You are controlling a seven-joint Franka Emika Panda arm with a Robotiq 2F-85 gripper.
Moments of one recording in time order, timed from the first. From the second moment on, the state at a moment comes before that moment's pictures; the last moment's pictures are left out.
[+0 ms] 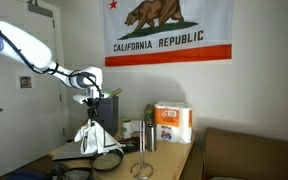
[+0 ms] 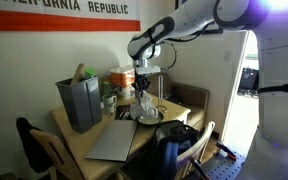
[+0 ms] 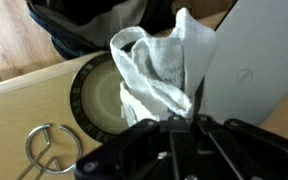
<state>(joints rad) 0.16 0.28 0.04 -1.81 0.05 2.00 0.28</state>
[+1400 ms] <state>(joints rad) 0.15 0.56 -0.07 -1.95 -0.15 2.43 0.46</state>
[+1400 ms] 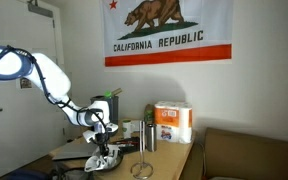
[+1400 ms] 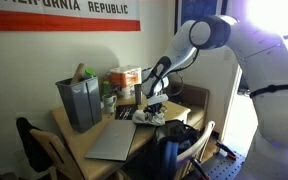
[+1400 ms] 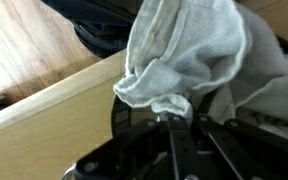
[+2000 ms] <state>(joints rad) 0.24 0.62 -0.21 -1.88 -0.22 2.58 0.63</state>
